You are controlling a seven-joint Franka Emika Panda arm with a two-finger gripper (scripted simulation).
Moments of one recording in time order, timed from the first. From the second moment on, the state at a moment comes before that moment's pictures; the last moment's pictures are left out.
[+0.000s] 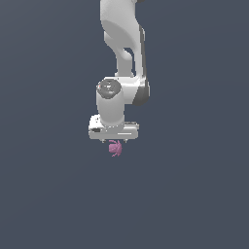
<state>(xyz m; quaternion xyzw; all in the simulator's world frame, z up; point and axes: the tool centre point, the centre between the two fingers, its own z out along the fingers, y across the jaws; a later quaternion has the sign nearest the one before) 0.001 -0.045 0.108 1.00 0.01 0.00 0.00</state>
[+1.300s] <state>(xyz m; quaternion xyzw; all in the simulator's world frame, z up) -0.001 -0.045 0.042 1.00 0.01 0.00 0.00</state>
